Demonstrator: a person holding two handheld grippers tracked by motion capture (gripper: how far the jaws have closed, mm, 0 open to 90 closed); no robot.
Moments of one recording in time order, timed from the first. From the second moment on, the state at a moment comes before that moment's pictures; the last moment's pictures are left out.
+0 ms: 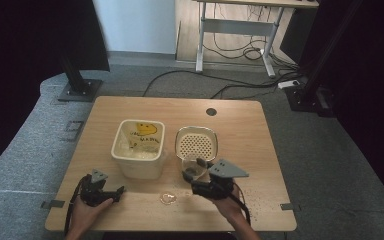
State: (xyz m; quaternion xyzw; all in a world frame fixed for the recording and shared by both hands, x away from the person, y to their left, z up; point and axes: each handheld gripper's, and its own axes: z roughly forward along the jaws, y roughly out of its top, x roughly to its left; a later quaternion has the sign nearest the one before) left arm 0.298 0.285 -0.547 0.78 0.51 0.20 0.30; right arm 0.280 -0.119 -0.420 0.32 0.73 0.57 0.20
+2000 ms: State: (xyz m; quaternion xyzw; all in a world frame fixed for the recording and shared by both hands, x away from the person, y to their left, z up) left arm 0.299 0.284 -0.547 0.78 0.51 0.19 0.30; right arm 0.382 -0.075 -0.423 -0.10 0.75 -0.05 0.65
